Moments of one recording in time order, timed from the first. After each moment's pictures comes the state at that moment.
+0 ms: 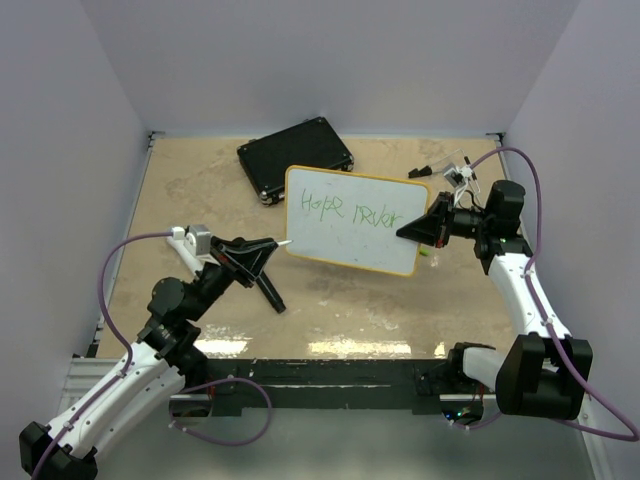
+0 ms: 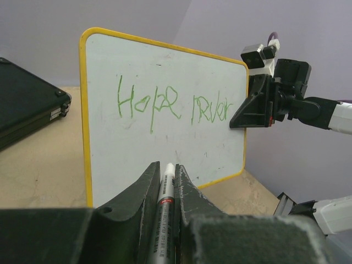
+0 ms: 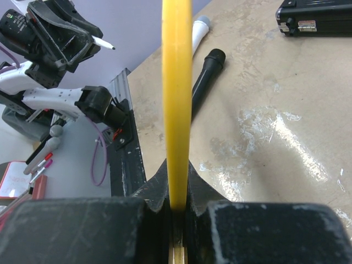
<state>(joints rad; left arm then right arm) -0.59 0.46 0.31 0.42 0.13 -0.52 -0.10 1.15 0.80 0.00 -1.38 0.25</state>
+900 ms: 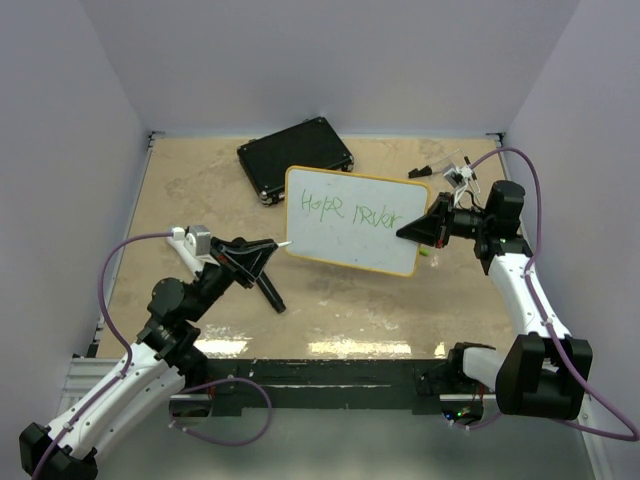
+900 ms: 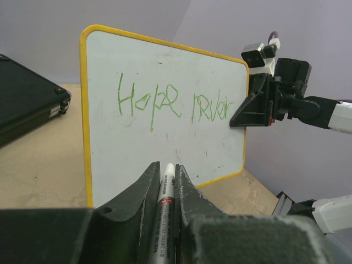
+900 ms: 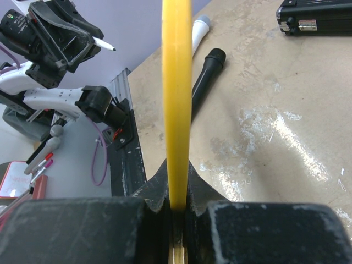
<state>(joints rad) -0.59 0.45 0.31 0.40 0.13 -0.52 -0.10 1.15 0.79 0.00 -1.38 0.25</state>
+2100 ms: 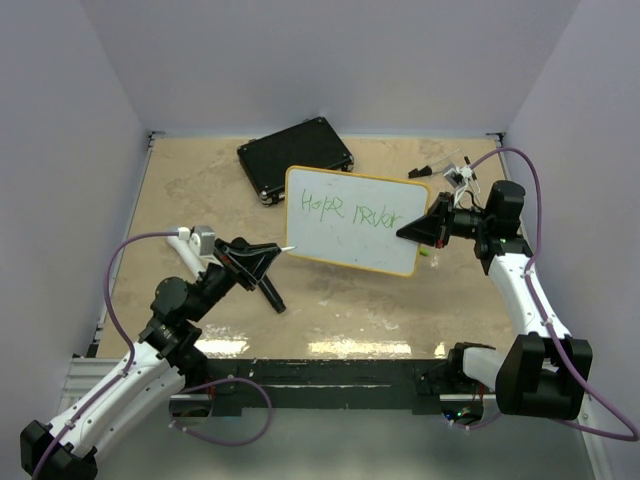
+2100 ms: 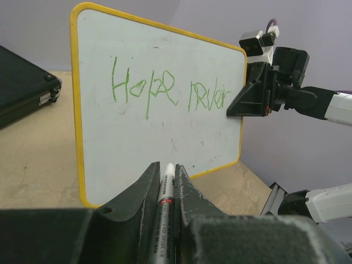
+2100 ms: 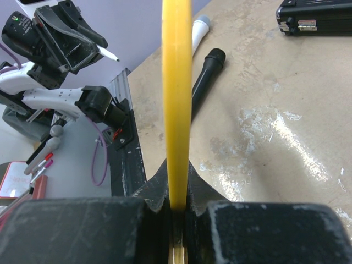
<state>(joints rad) -0.59 0.46 0.30 0.40 0.17 -0.55 -0.10 1.15 0.79 0.00 -1.38 0.25</state>
